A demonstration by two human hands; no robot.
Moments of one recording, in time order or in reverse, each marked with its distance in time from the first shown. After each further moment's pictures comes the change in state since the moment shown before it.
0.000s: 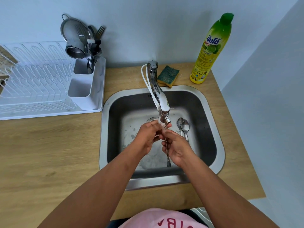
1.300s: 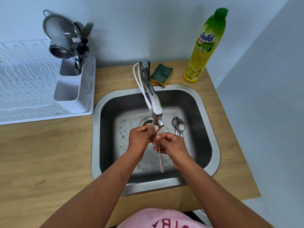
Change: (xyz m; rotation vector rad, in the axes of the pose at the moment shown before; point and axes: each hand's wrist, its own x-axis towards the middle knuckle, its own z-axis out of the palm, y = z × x) left_hand 0.009 -0.018 -0.004 0.127 0.243 0.136; right_hand 0.000 0.000 -0.013 -0.360 0.046 -0.203
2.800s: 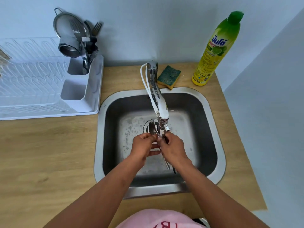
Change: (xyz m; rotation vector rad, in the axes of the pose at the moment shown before) left_hand -0.006 -0.002 -0.003 -0.103 -0.002 -0.263; right_hand 0.021 0.003 0.012 -0.676 0.070 -0.258
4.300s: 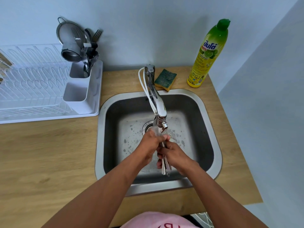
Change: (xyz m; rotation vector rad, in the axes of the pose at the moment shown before) left_hand -0.021 0.009 0.019 0.110 -0.262 0.168; right_hand -0.031 -0.002 -0.021 0.444 -0.393 0.205
